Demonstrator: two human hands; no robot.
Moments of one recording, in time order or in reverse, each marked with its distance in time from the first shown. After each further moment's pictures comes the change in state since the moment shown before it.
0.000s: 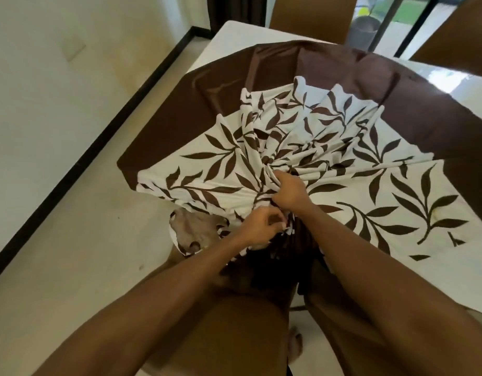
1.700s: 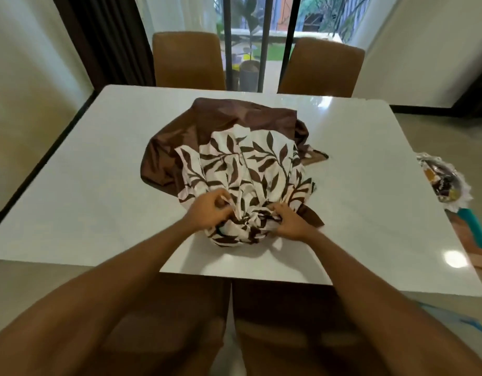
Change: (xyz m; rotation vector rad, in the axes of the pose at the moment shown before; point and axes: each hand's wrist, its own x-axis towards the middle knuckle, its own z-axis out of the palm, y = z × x) left_hand 0.131 0.128 0.062 0.341 0.045 0.229; right_hand -0.120 0.204 -0.169 0.187 -0.061 0.237
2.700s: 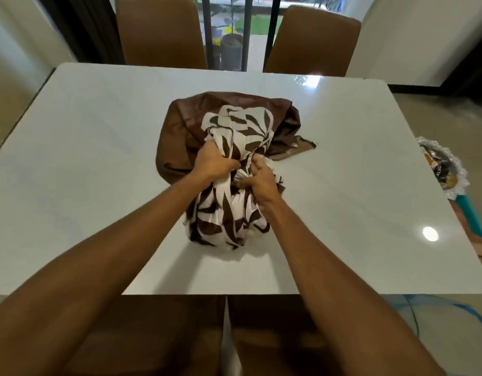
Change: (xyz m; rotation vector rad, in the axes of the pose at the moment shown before) left_hand 0.127 0.040 -0.010 -0.209 0.121 -0.210; right_hand 0.096 -0.070 0.004 1.088 0.329 -0.033
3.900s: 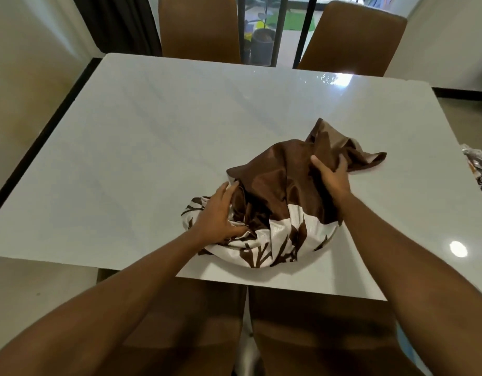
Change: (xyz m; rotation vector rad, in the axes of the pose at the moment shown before) left_hand -0.099 -0.132 -0.012 0.313 -0.162 0.269; right_hand 0.024 -0.013 -0.093 -0.616 0.401 0.128
